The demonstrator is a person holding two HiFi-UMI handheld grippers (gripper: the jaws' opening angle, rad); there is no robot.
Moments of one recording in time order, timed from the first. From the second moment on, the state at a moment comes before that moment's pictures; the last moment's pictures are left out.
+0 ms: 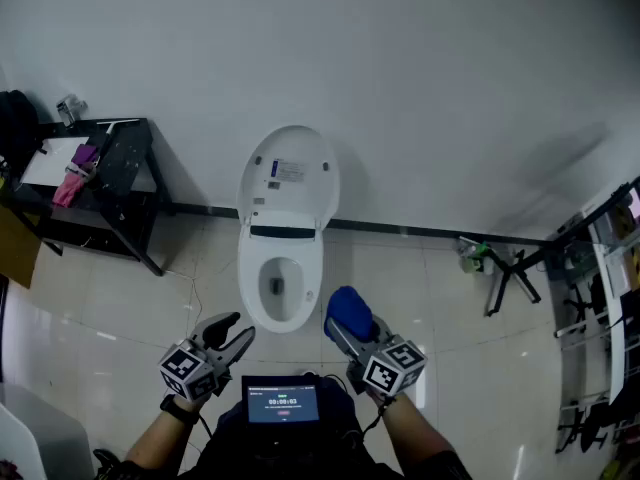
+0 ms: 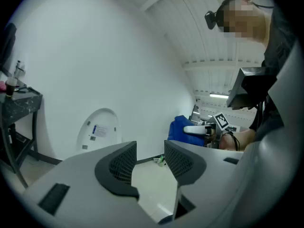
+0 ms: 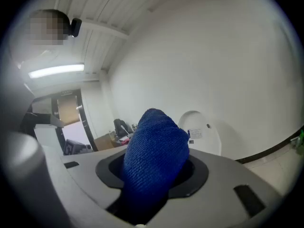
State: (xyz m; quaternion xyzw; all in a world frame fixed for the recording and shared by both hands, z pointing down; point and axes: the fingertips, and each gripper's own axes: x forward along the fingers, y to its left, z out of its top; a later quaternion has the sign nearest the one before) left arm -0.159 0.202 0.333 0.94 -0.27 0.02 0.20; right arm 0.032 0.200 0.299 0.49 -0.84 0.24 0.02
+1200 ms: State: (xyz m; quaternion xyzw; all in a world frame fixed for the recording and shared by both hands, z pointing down) left arm -0.014 -0.081 0.628 0.87 -0.34 0.16 0.31; right arm 0.103 -0.166 0.856 0.09 -0.82 -0.02 0.57
